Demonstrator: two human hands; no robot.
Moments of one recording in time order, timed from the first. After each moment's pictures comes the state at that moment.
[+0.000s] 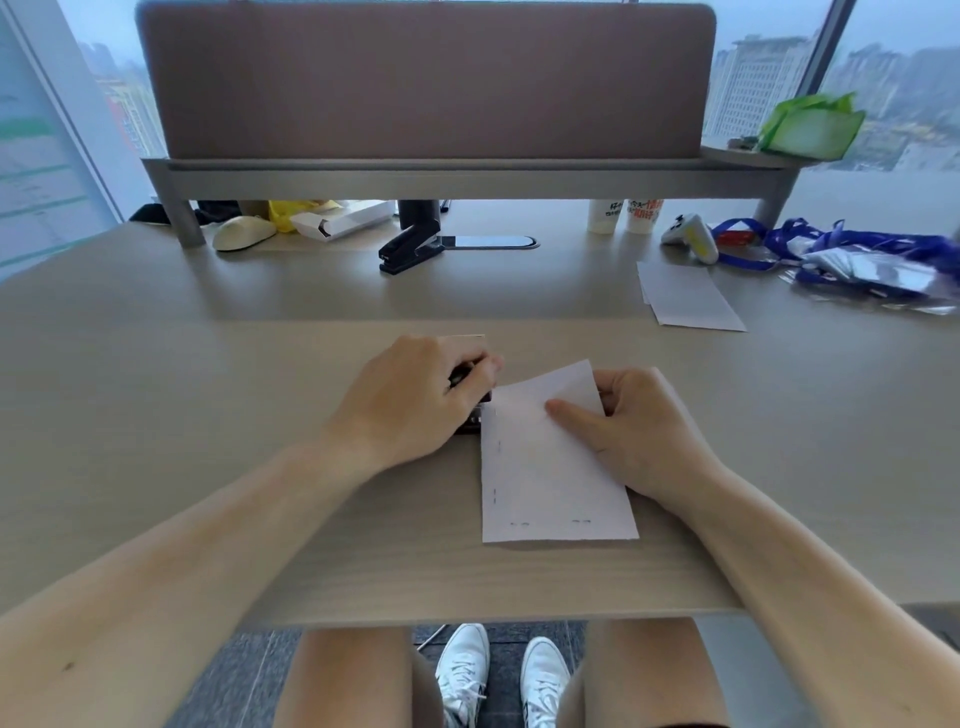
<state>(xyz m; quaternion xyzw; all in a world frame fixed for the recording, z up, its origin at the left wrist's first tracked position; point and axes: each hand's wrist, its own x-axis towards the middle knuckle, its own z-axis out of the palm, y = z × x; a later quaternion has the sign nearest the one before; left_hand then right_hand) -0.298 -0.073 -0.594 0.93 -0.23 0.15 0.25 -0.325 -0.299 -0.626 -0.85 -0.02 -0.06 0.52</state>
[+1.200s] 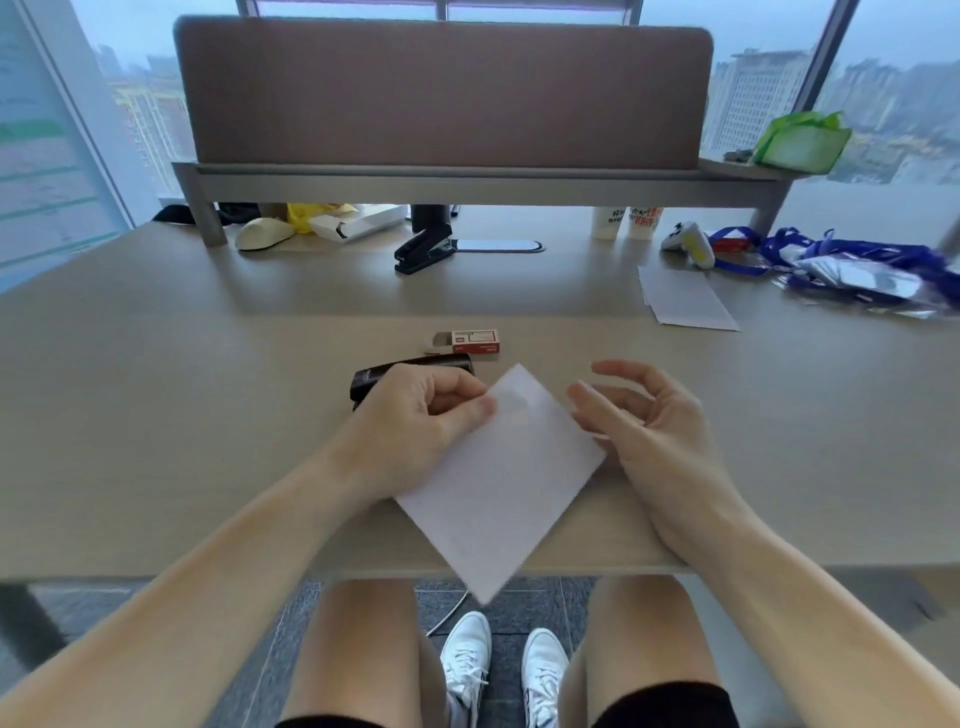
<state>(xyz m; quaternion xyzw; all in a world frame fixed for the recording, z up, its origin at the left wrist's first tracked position) -0.358 -0.053 -0.596 0.82 -0.14 -0.02 0.56 -0.386 -0.271 -0.611 -0.68 0.05 -0.12 0.72</state>
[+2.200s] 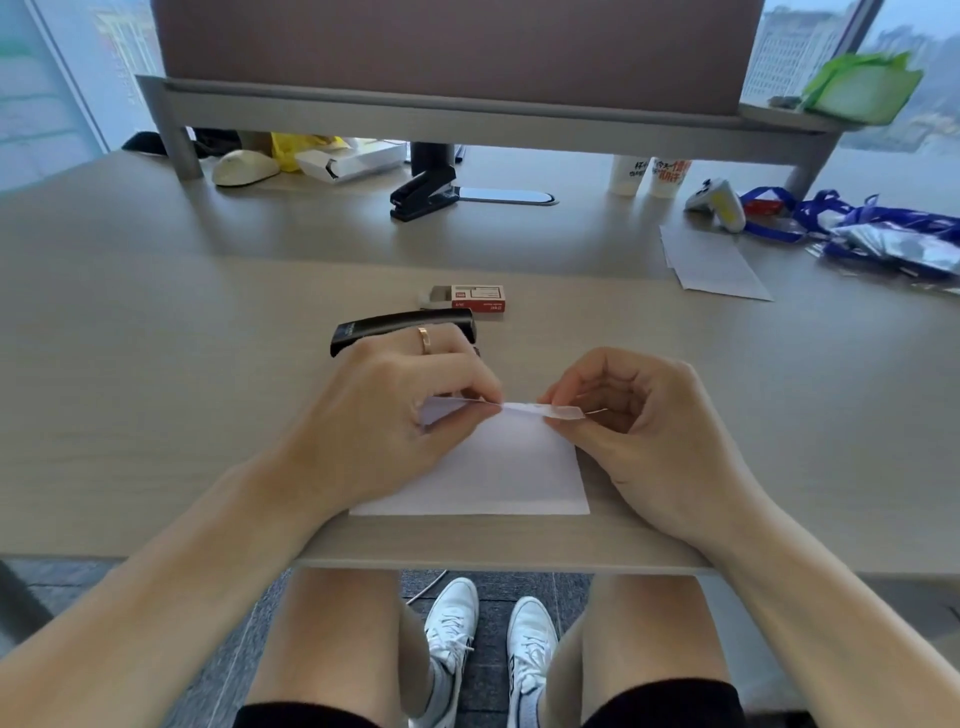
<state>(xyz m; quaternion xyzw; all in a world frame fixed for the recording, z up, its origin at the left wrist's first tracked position) -0.355 -0.039 -0.614 0.83 -0.38 0.24 0.32 -0.378 -0.271 -0.620 -0.82 -0.13 -0.10 0.55</state>
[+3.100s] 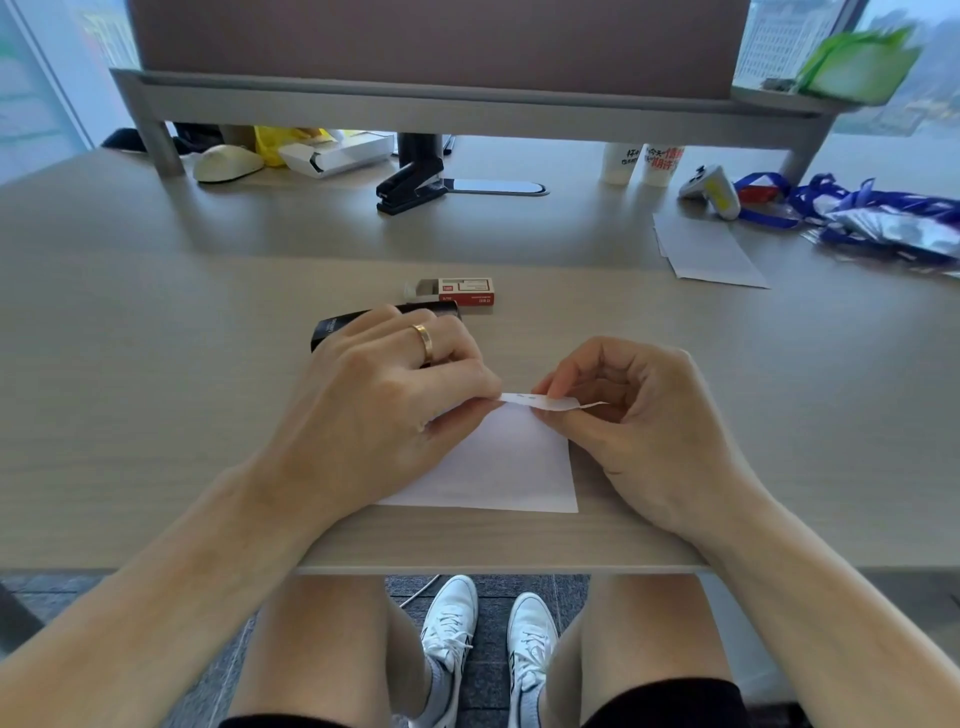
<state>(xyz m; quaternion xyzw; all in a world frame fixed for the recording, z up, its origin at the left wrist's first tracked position) -0.353 -0.047 -0.616 0.82 -0.40 0.37 0.17 -0.377 -0.269 -0.620 -0.82 -0.10 -0.11 0.56</state>
